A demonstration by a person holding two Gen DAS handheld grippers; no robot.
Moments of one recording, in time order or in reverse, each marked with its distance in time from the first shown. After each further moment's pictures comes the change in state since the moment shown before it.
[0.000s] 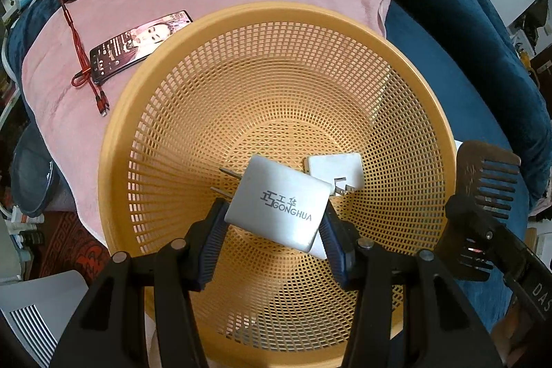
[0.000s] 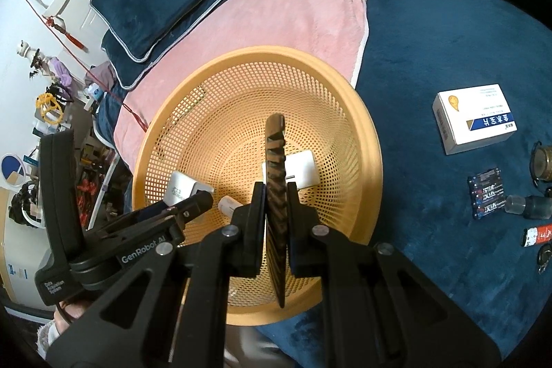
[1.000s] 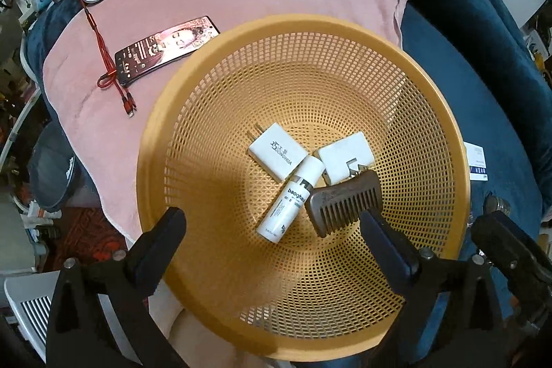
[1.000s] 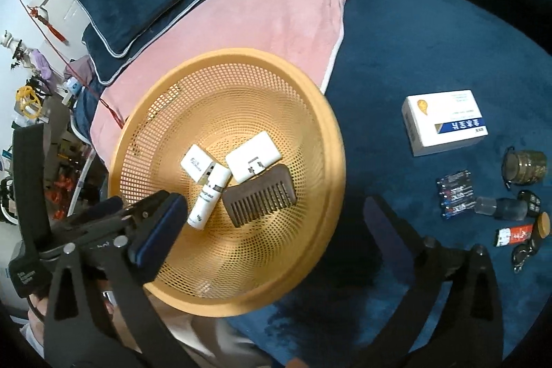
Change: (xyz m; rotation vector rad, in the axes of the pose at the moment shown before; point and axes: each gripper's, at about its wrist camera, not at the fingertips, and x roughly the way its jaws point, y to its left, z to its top) left arm -0.014 0.004 -0.001 -0.012 -0.009 0.086; right arm -0.008 -0.007 0.002 -0.019 0.006 -0.124
